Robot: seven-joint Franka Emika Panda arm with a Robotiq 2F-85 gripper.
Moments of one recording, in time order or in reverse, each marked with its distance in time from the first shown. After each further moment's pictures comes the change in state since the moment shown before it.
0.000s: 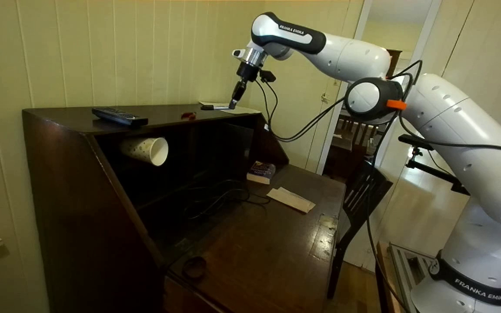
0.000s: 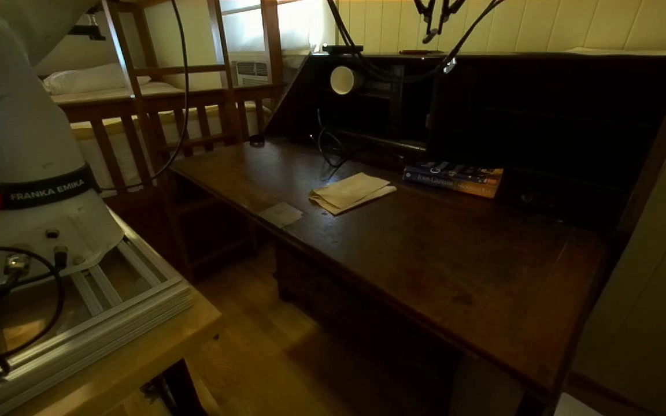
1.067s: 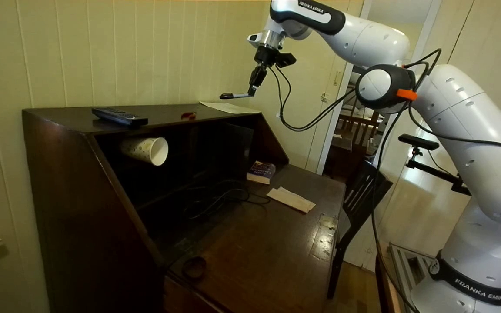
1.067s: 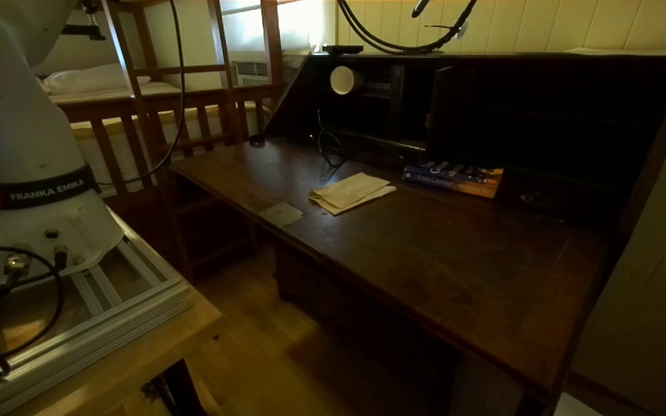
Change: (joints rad) arm -0.052 -0.110 -0.023 0.000 0.032 -0.211 -0.076
